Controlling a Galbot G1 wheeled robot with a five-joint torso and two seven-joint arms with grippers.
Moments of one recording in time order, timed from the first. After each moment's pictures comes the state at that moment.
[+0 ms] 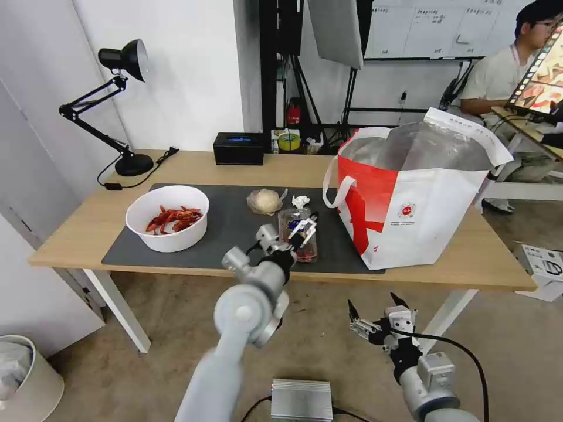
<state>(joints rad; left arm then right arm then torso) 0.97 -1.52 -0.09 -1.91 -1.14 0.31 -0.43 -1.77 1.52 0.55 2.31 -0.06 -0.29 -0.13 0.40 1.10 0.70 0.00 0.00</state>
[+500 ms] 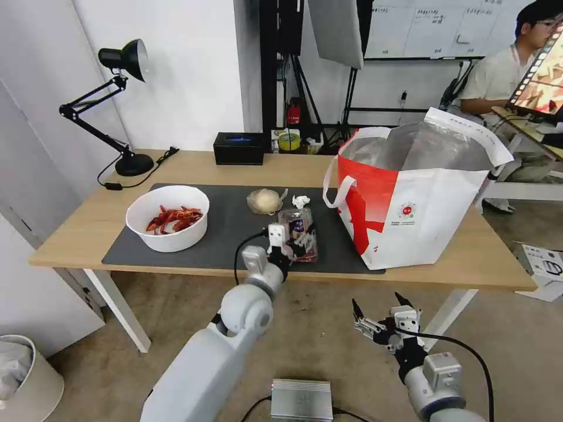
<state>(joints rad) 0.90 -1.33 0.06 -1.75 -0.42 0.20 -0.13 -1.76 1.51 0.56 2.30 -0.04 -0.28 -0.13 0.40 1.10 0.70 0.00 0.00</state>
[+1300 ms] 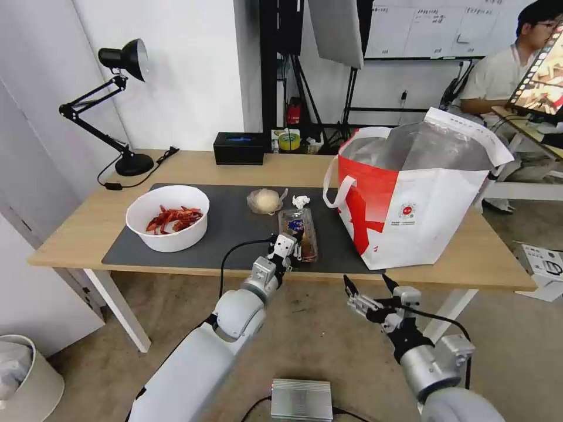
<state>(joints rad) 0.89 -1.28 0.07 -1.72 -0.20 0.22 -0.07 -1.63 1.44 0.56 2.29 0.50 -0.27 -0.12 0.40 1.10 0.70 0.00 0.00</state>
